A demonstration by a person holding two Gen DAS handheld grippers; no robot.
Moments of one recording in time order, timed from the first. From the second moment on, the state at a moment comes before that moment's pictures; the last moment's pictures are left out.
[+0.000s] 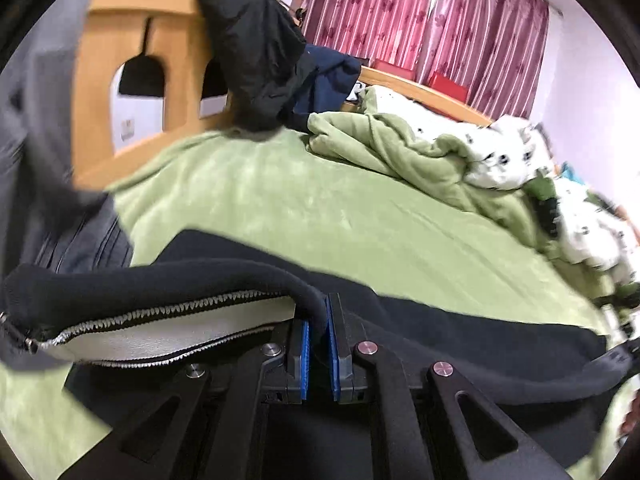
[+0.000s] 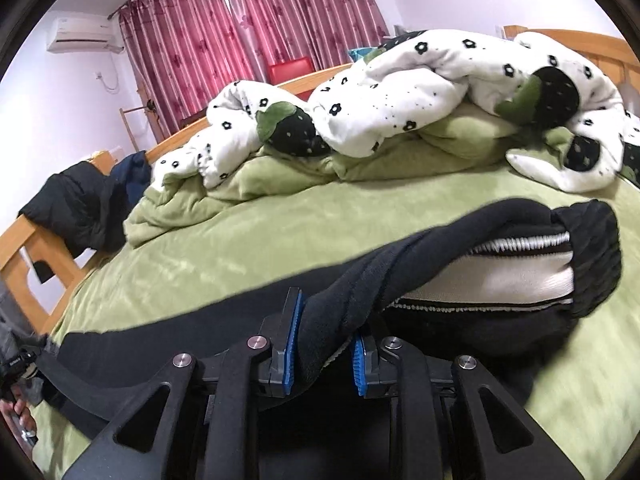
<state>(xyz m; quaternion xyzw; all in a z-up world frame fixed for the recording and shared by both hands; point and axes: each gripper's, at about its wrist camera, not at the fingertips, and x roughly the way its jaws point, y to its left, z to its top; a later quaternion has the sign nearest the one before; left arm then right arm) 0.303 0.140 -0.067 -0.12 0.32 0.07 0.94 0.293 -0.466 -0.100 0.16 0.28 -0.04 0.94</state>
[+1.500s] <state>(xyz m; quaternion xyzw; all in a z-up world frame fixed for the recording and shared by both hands) 0.250 0.183 -0.149 -0.24 0.41 0.07 0.88 0.274 -0.543 -0.182 0.31 0.32 -0.09 0.89</state>
